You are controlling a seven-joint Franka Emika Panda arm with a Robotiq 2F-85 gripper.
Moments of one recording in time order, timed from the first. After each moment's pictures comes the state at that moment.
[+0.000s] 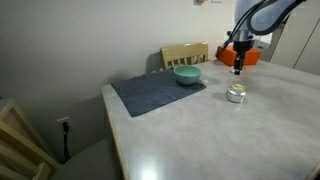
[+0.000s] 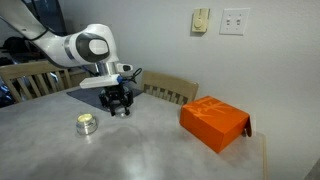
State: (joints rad) arm 0.06 0.55 -0.04 -1.87 -0.32 2.40 -0.20
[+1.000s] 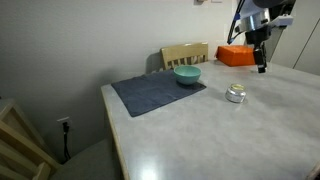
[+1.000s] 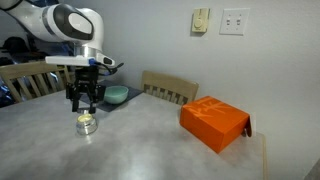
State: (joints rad) arm 0.06 0.39 0.05 -1.93 -0.19 1.92 -0.23
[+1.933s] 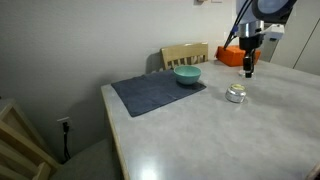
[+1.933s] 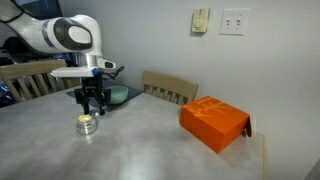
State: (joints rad) arm 0.07 0.42 0.05 -1.98 -0.24 2.19 -0.17
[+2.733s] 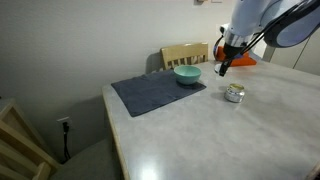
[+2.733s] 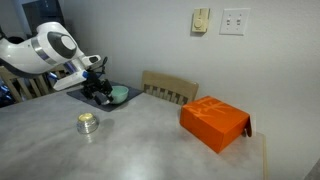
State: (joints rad) arm 0.32 0.45 -0.14 -2.06 -0.73 2.70 0.35
